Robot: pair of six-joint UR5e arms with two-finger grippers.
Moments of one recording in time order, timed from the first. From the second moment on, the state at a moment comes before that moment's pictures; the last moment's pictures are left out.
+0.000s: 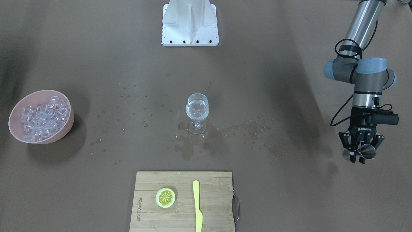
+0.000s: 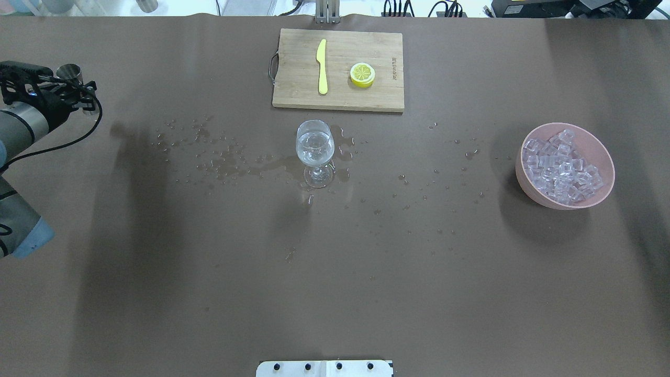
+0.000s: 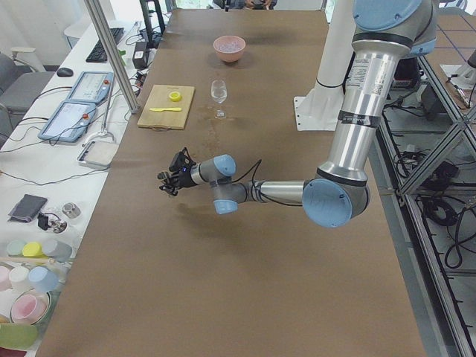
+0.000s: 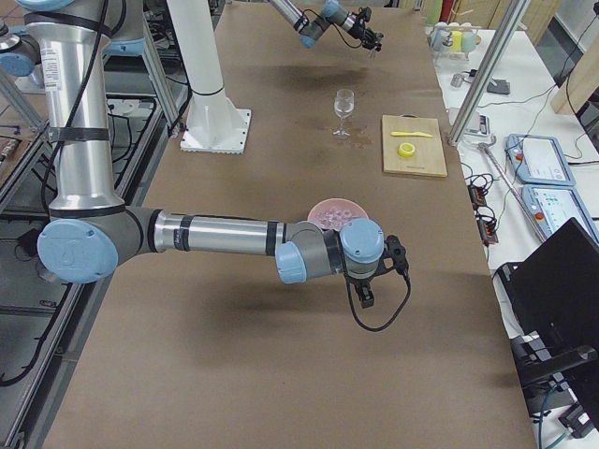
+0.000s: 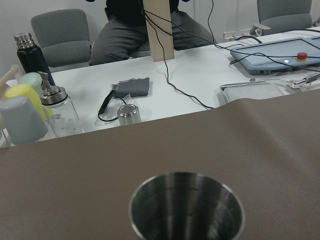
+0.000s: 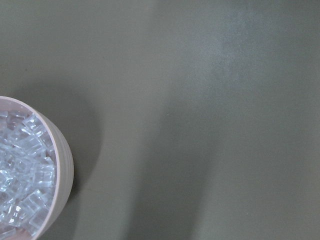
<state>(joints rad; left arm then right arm) -0.89 -1.79 -1.18 -2.96 -1.36 -0.84 1.53 -1.53 1.50 -1.27 2.52 -0.06</state>
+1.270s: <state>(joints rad) -0.91 -1.78 -1.11 -2.96 -1.42 -0.98 1.53 -1.54 1.50 -1.27 2.52 -0.06</state>
